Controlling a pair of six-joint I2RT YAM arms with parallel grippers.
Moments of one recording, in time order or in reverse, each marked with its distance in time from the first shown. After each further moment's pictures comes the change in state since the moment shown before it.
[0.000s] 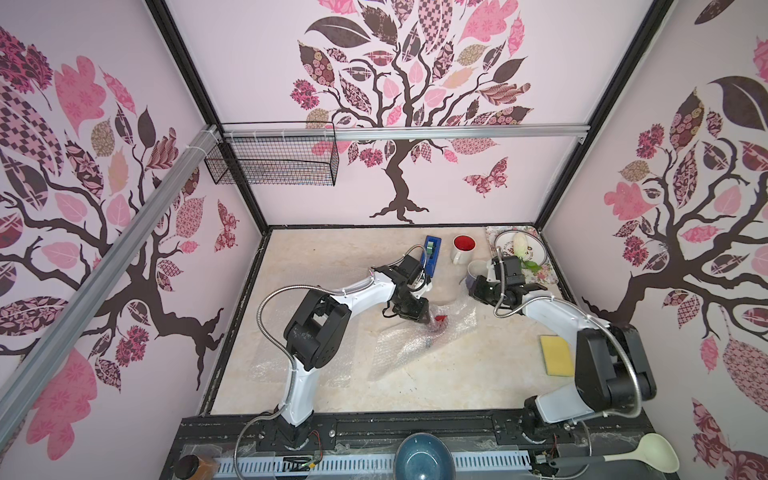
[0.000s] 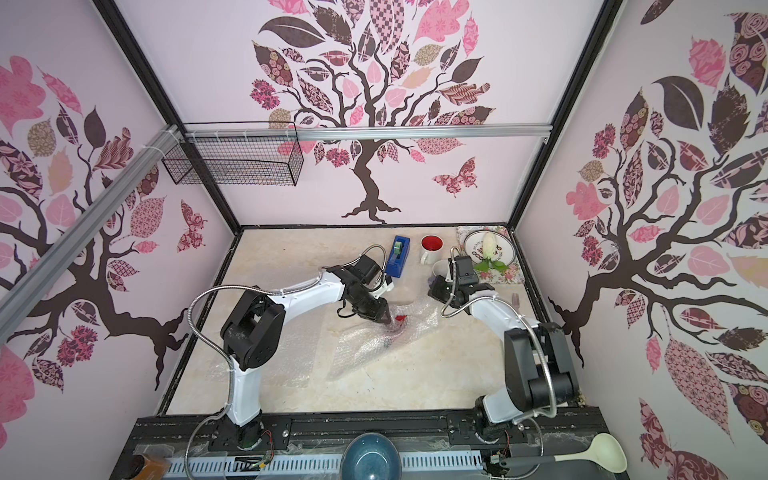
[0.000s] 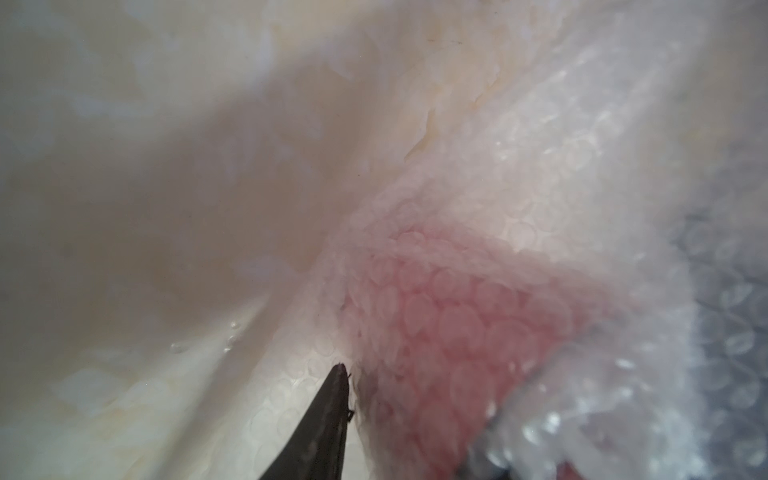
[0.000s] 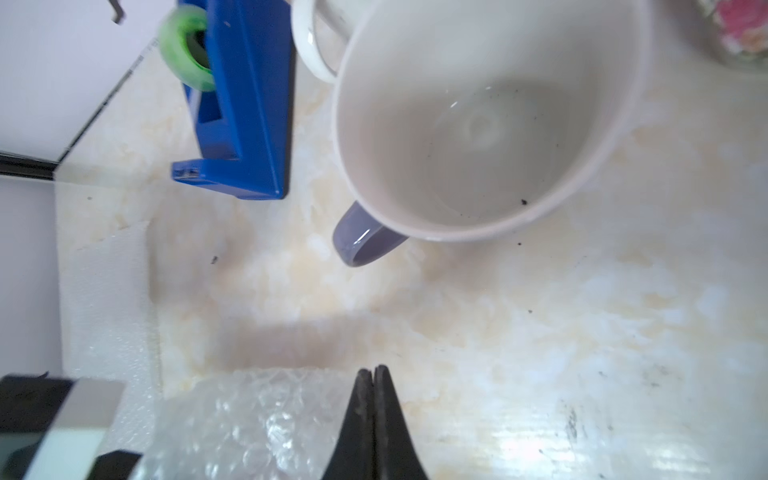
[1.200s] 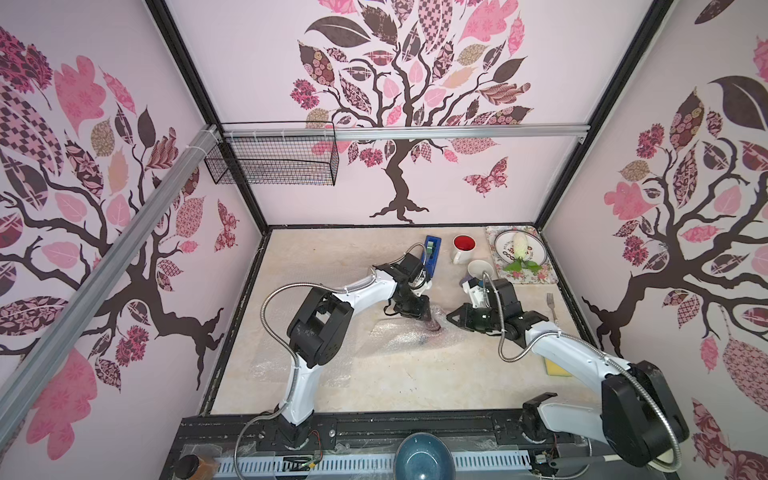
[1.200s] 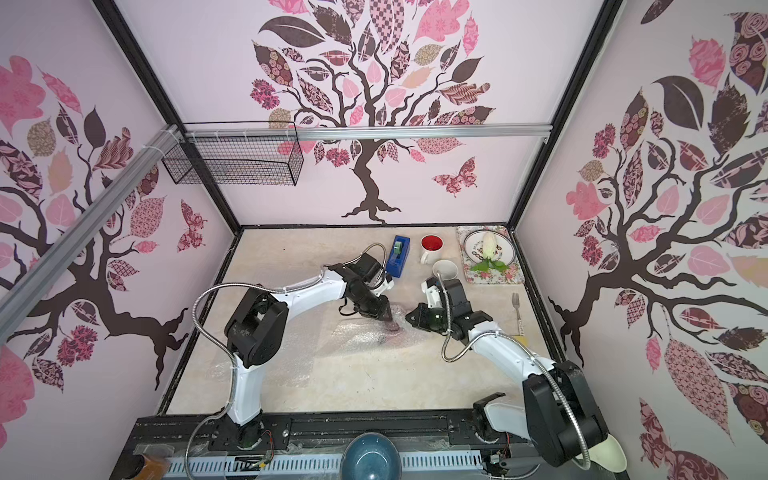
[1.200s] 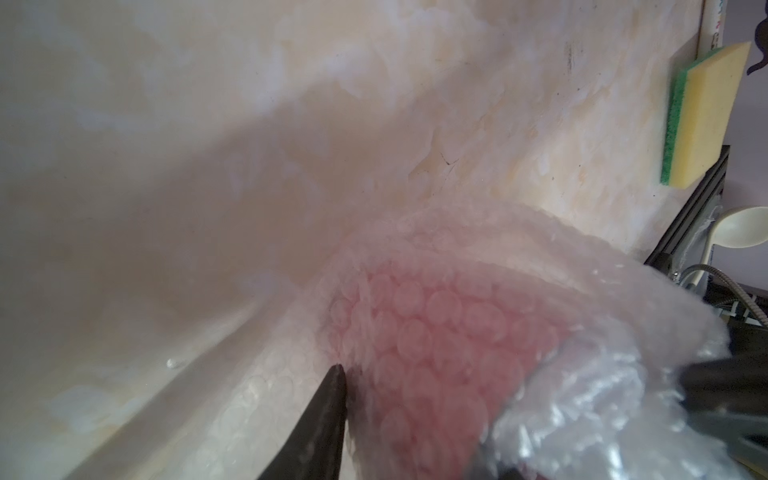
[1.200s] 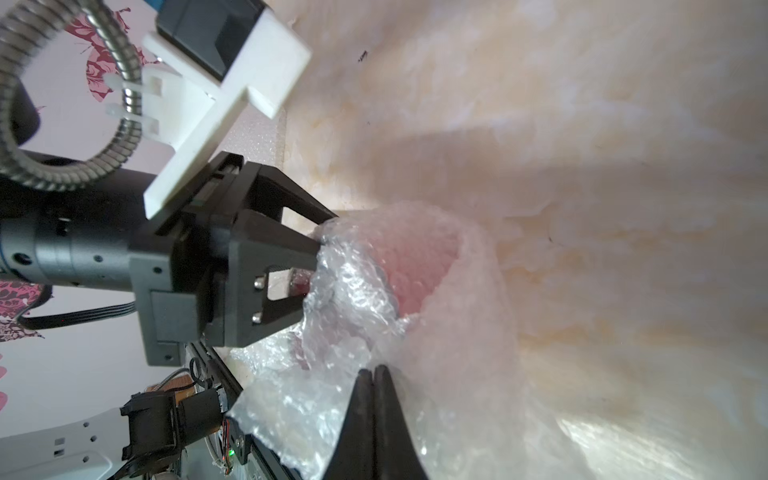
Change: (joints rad) left arm 0.008 0.026 0.038 -0.001 0.025 -0.049; right arm 0.198 -0.175 -0.202 0.067 -0.304 -0.020
